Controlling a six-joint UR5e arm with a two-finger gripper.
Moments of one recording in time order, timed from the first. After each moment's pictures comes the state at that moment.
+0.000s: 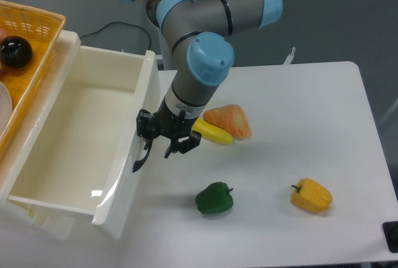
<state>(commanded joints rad) 2.41 -1.85 -1.56 -1.29 1.11 0.60</state>
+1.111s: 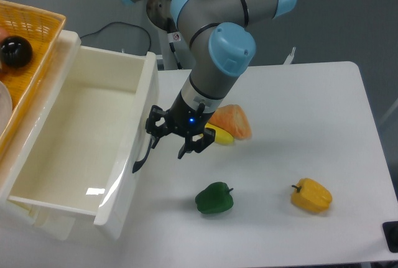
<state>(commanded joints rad) 2.48 -1.84 -1.52 -1.29 1.08 0.60</state>
